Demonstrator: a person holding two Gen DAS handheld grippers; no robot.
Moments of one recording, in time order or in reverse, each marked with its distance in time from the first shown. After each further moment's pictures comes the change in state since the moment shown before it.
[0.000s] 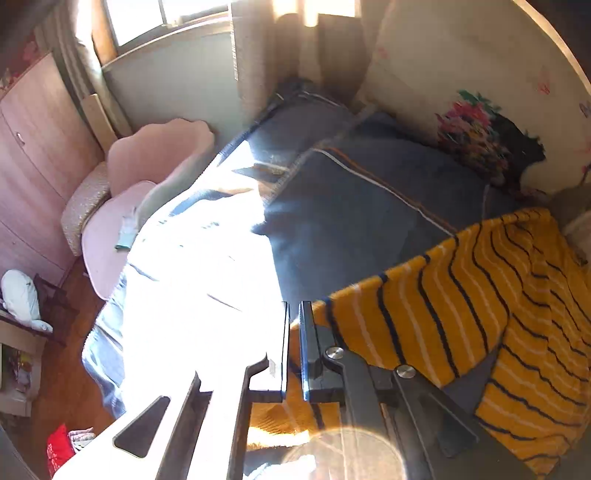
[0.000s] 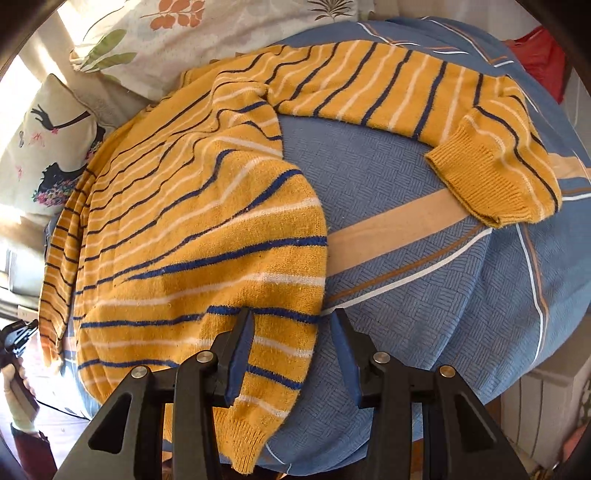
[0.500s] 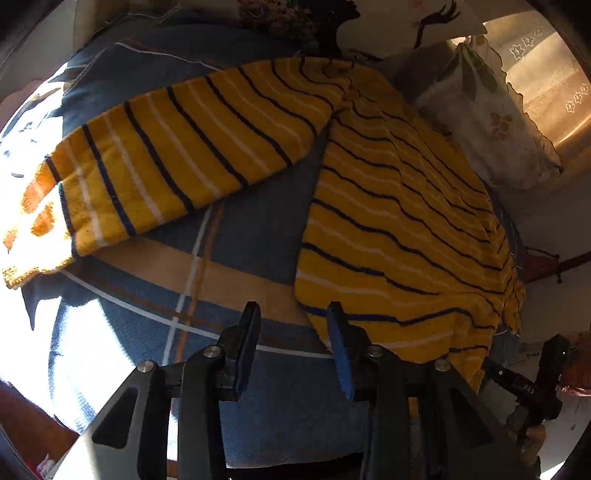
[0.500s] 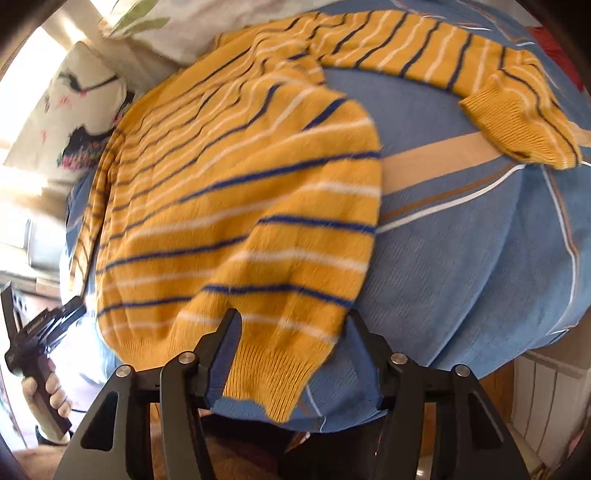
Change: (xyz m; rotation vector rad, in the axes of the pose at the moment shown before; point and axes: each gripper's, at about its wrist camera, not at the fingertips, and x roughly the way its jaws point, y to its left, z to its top) left arm -0.016 -0.092 -0.140 0.235 0.306 -0.590; right arm 0.003 0.018 -0.039 -0.068 0.116 0.106
